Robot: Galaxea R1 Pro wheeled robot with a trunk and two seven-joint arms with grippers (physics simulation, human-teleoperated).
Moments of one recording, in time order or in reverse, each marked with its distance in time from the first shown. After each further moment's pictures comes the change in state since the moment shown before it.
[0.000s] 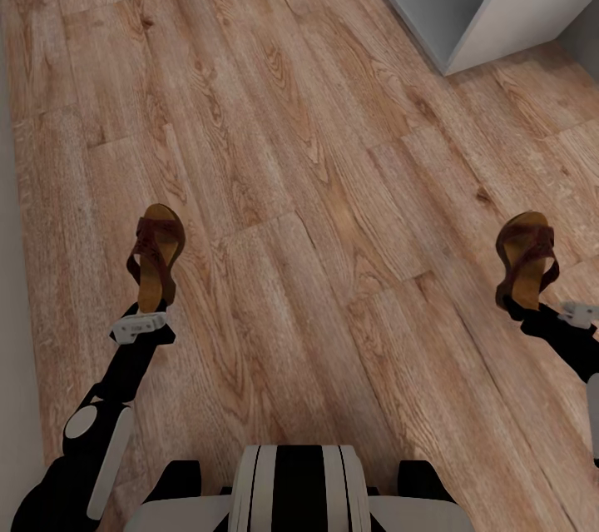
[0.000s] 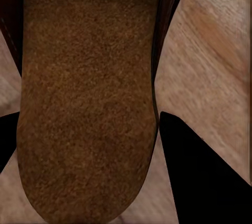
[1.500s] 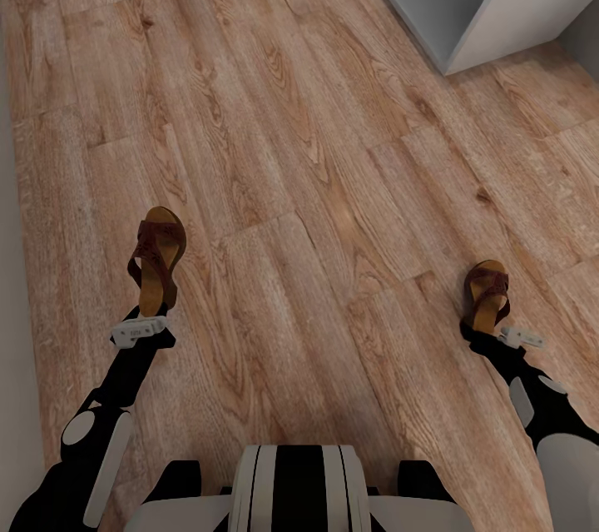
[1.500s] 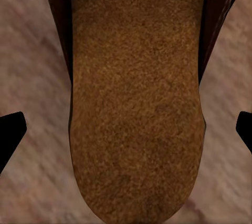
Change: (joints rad) left arm 0.019 0.002 0.000 -0.002 0.026 -0.008 -0.022; right arm -0.254 -0.010 0.020 0.829 0.071 -0.420 -0.087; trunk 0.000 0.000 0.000
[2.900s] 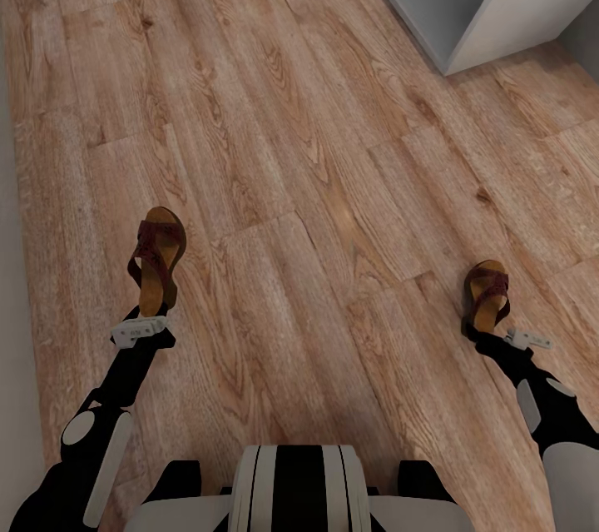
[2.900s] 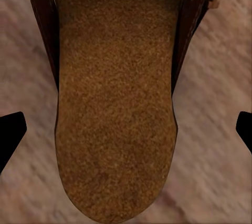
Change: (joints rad) left arm 0.000 0.000 0.000 0.000 0.000 0.000 0.000; right arm 0.039 0.003 -0.003 -0.086 -0.006 0.040 0.000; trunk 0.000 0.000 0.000
